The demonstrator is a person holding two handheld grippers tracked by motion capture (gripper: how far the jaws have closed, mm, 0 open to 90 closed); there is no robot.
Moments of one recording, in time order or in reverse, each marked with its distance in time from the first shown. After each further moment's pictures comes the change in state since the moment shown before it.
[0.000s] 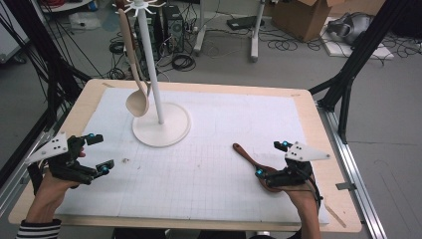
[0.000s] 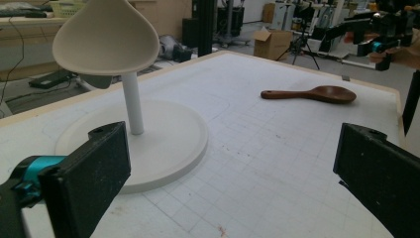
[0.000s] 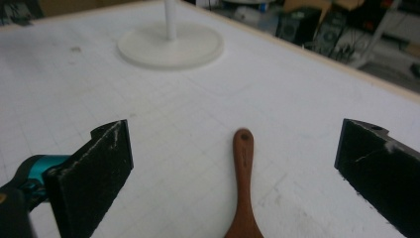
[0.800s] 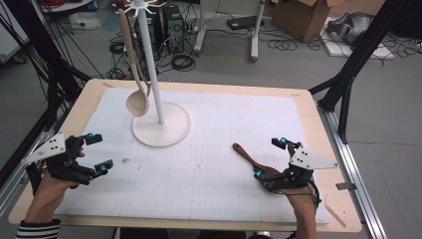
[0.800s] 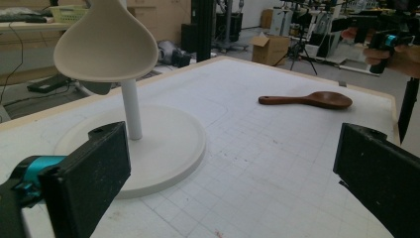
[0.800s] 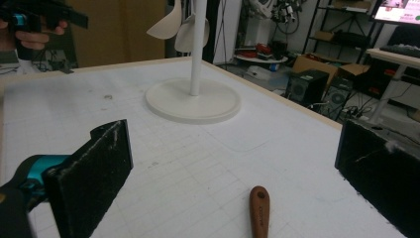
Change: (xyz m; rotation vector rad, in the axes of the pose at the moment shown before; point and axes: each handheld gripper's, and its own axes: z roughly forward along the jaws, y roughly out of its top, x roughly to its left) left arm -0.001 0.002 -0.003 -0.022 -0.004 -0.003; right arm 0.012 0.006 -0.009 -0.217 0.064 -0.060
